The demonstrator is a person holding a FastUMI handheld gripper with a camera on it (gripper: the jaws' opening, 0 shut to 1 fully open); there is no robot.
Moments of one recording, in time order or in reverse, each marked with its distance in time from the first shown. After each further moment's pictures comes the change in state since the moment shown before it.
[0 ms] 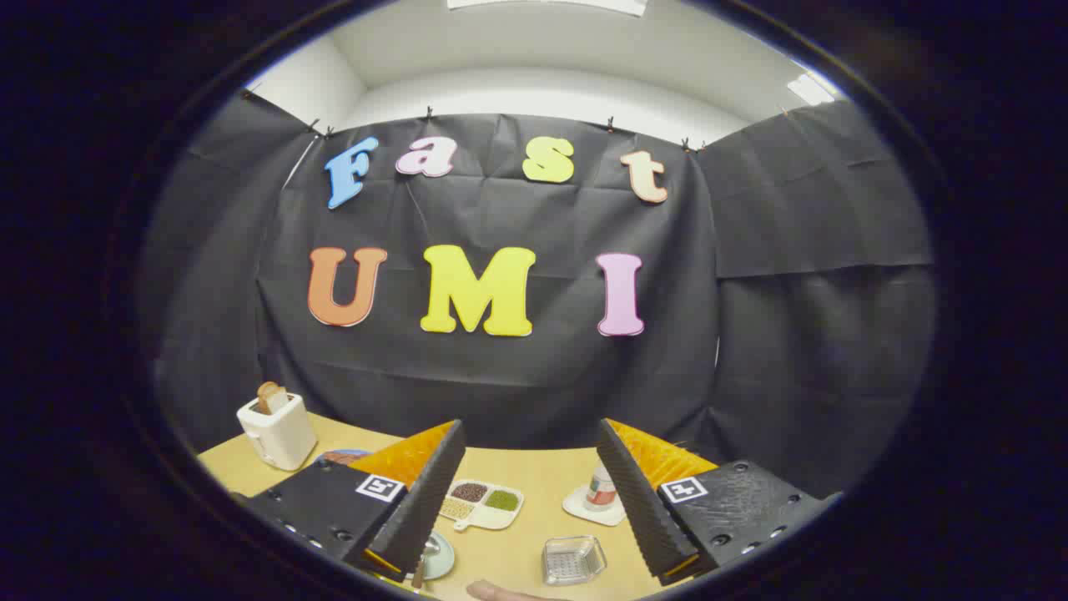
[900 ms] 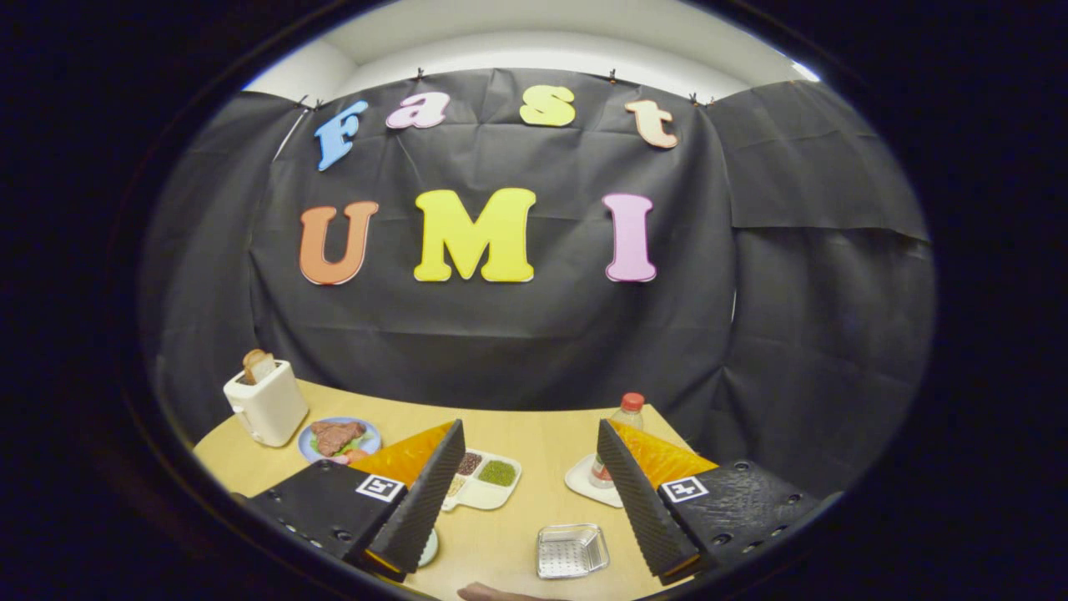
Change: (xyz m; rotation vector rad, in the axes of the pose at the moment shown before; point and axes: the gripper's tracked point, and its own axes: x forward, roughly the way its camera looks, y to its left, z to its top) arm 0.048 -0.023 -0.068 -0.005 0.189 0.015
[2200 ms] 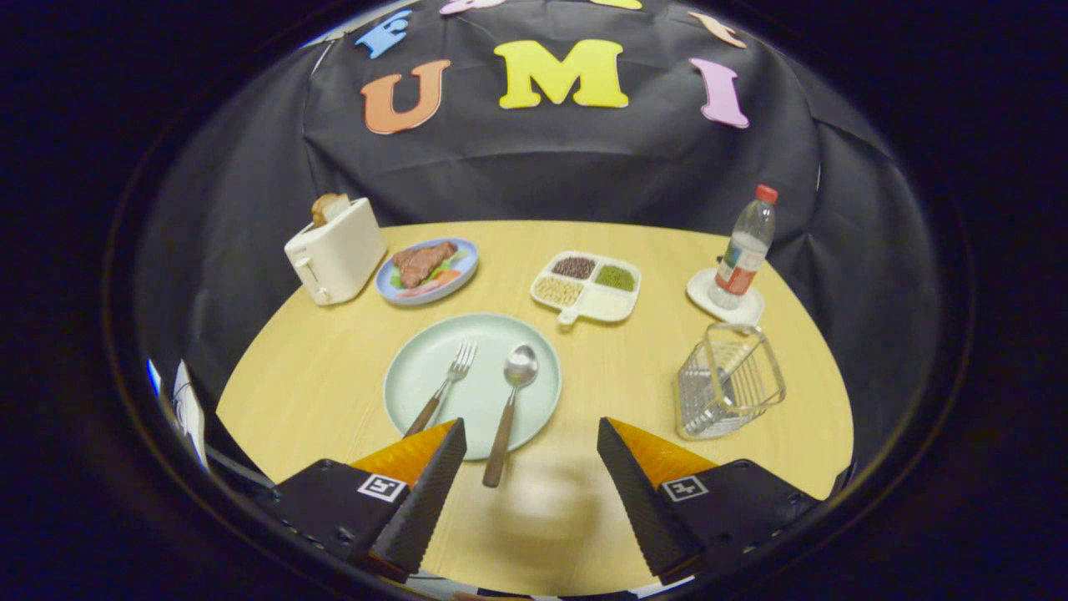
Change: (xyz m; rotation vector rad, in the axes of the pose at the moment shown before) arm -0.073 0.139 -0.225 -0.028 0.631 0.215
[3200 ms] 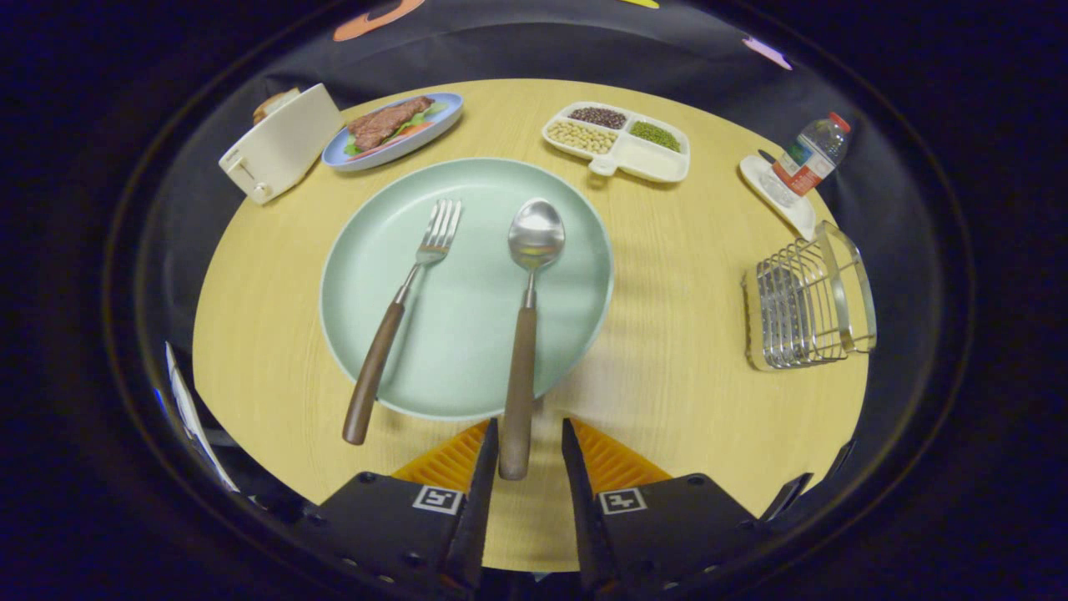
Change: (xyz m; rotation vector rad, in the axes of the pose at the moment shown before) arm 0.063 0.005 -0.051 -0.008 0.465 -0.095
